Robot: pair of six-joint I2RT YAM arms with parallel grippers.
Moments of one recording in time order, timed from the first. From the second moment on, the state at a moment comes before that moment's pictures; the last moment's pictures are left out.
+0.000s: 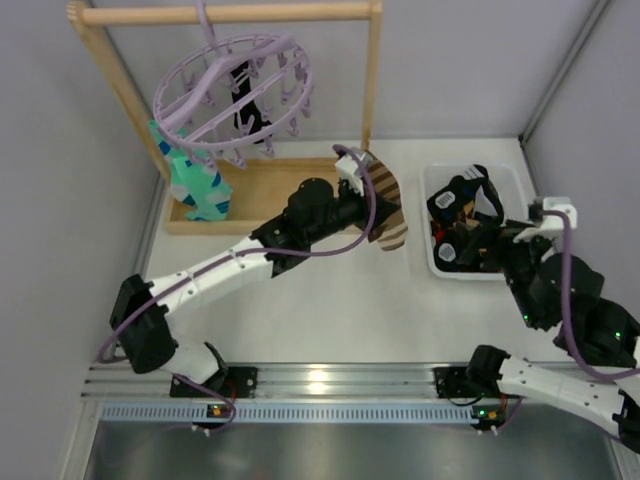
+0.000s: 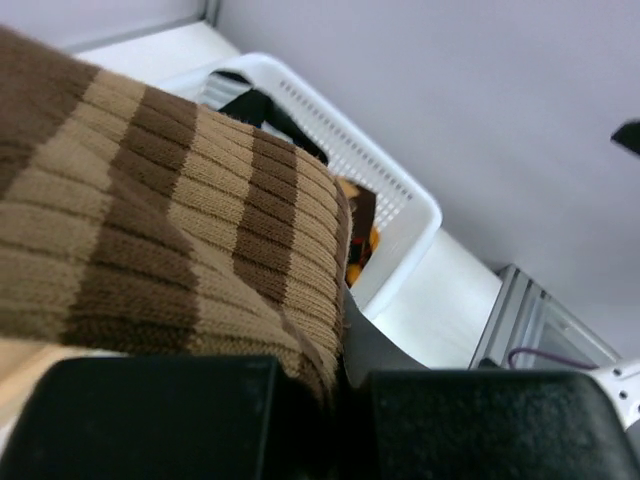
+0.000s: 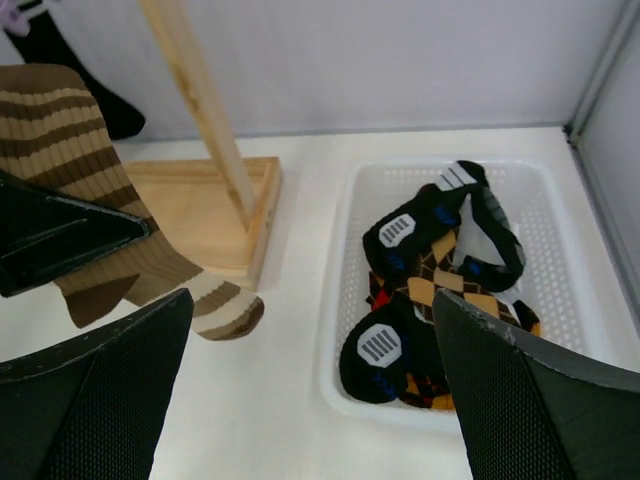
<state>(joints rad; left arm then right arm) -0.90 1.42 1.17 0.18 0.09 -0.42 1.02 0.57 1.10 -0.63 0.86 0.18</state>
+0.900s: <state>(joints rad) -0.97 2.57 2.34 0.03 0.33 -0.29 1.02 0.30 1.07 -0.78 1.02 0.31</state>
